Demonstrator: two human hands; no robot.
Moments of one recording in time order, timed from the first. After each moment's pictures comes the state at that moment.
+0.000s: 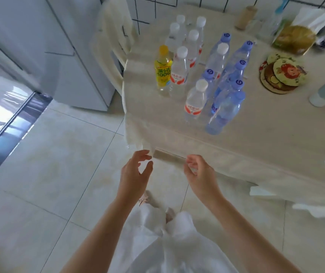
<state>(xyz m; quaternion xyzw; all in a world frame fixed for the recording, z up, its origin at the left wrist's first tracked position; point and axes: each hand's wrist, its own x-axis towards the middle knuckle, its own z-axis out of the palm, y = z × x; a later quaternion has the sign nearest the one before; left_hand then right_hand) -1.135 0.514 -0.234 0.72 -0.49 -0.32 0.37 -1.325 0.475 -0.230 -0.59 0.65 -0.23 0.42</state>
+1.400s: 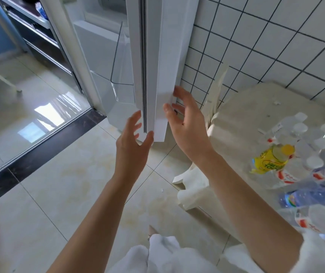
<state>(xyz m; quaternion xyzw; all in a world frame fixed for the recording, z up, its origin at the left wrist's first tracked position) -0.781 0.364 -0.137 0.72 -0.40 -0.14 0.54 -0.887 0.278 -0.071 -0.76 0.37 -0.37 0.39</state>
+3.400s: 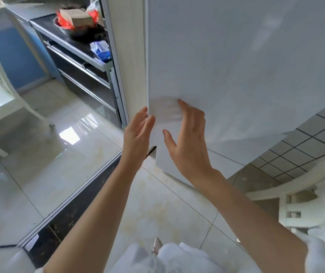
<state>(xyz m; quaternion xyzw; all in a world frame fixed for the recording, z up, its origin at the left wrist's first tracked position) -0.171 0.220 -0.118 0.58 -0.35 -0.29 0.68 -0.294 0.182 -0.087 -0.84 0.38 -0.35 0.16</state>
